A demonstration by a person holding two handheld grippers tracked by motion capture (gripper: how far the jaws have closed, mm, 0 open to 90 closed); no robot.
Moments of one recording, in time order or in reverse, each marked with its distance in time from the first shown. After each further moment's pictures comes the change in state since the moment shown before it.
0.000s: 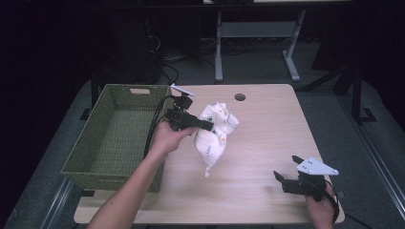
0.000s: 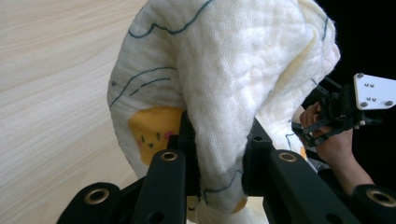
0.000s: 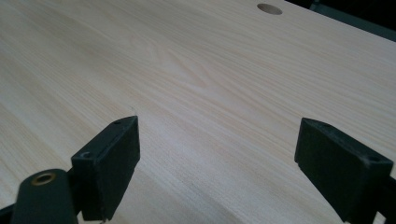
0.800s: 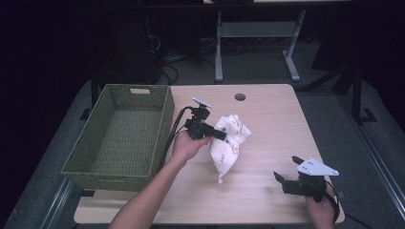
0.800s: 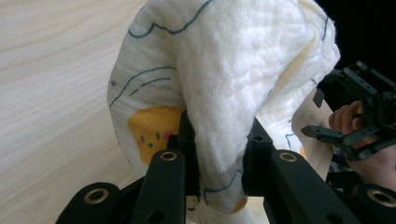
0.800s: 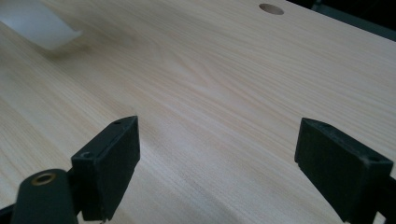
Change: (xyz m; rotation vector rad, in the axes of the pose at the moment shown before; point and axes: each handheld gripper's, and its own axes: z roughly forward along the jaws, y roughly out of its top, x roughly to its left) left arm 0.007 -0.010 0.066 0.051 0.025 -0.031; right arm 0.000 -0.001 -0.001 -0.001 0.004 -0.009
